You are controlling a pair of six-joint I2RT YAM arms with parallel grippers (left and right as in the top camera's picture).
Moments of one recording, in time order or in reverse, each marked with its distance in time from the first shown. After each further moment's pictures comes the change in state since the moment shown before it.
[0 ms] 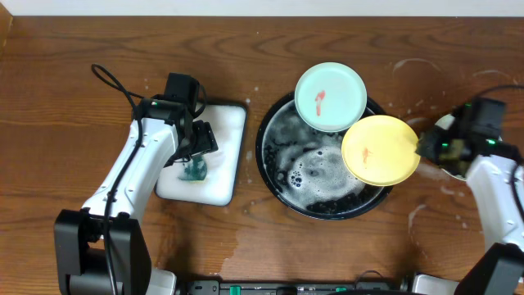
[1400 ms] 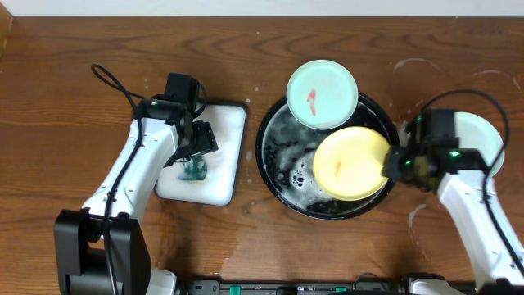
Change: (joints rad) left arm 0.000 0.000 0.000 0.000 0.000 0.000; right arm 0.240 -0.112 -0.103 -0.121 -0.056 0.044
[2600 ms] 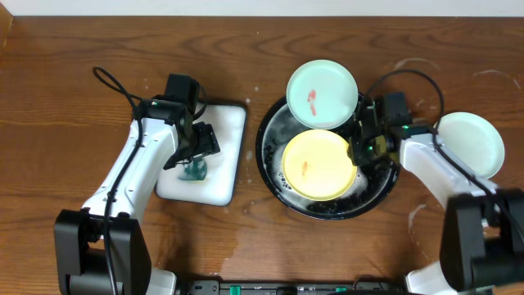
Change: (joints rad) left arm 0.000 0.000 0.000 -0.021 0.057 -0.001; right arm 0.139 0.351 0.116 0.214 -0.058 -0.283
